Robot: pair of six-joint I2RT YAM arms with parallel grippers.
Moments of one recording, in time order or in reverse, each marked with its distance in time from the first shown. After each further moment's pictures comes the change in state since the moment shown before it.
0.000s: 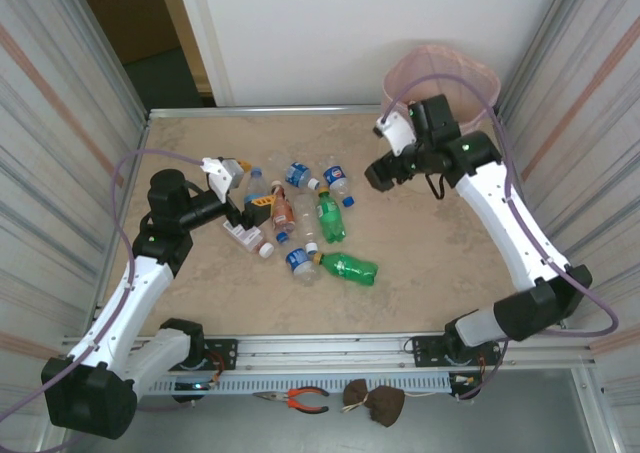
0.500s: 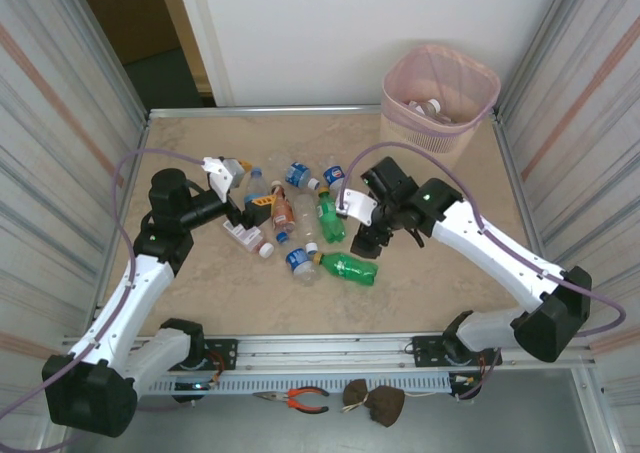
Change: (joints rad) left arm 0.000 0.011 0.000 0.003 0.001 -0.001; right arm 0.308 -0.097 -0.332 0.023 0.065 -0.217
